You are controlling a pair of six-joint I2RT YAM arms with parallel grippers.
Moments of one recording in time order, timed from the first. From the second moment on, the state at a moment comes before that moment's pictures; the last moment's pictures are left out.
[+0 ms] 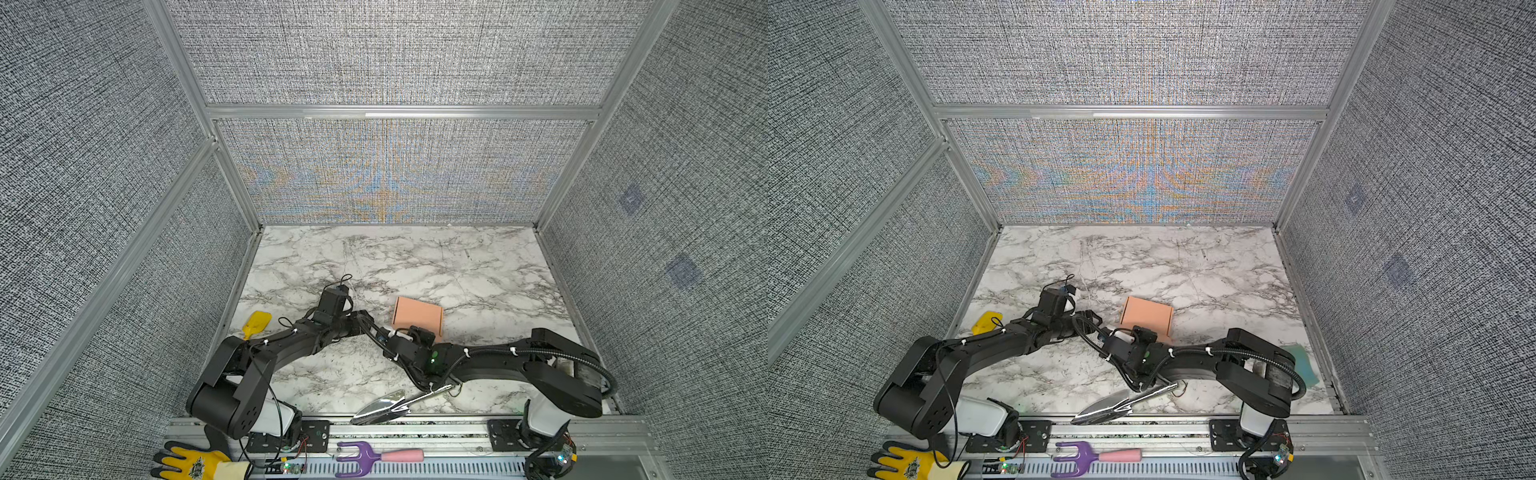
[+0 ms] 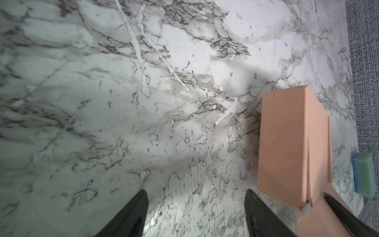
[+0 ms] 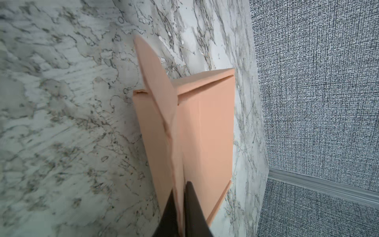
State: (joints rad) left arm -0.46 1.45 0.57 0.01 0.29 -0.56; right arm 1.19 1.70 0.87 -0.18 0.82 -0.30
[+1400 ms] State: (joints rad) left arm -0.75 1.48 0.86 -0.31 0.09 -0.61; right arm 0.70 1.21 0.74 -0.47 0.09 0.63
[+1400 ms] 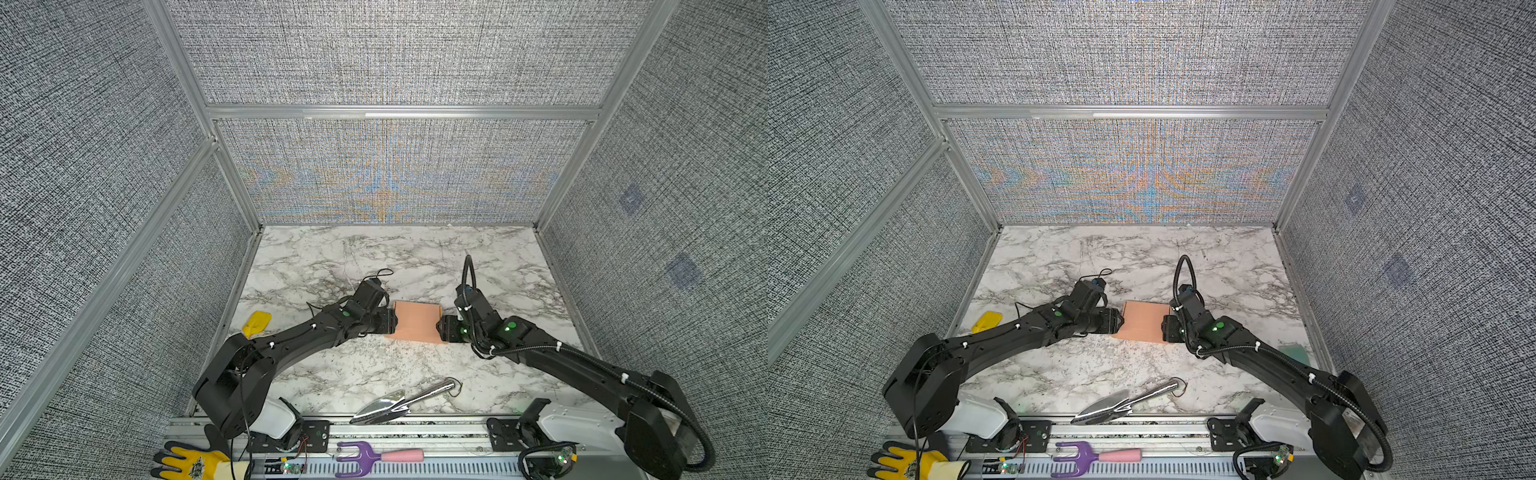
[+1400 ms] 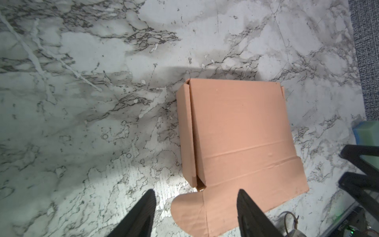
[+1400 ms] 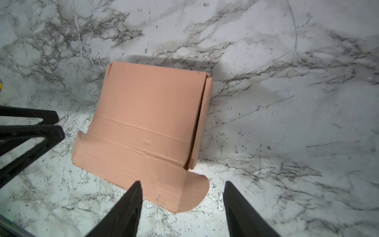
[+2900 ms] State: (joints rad) left arm -0.82 1.55 0.86 -0.23 0.13 -0.66; right arm 0.70 1.27 0.68 -0.33 -0.06 0.71
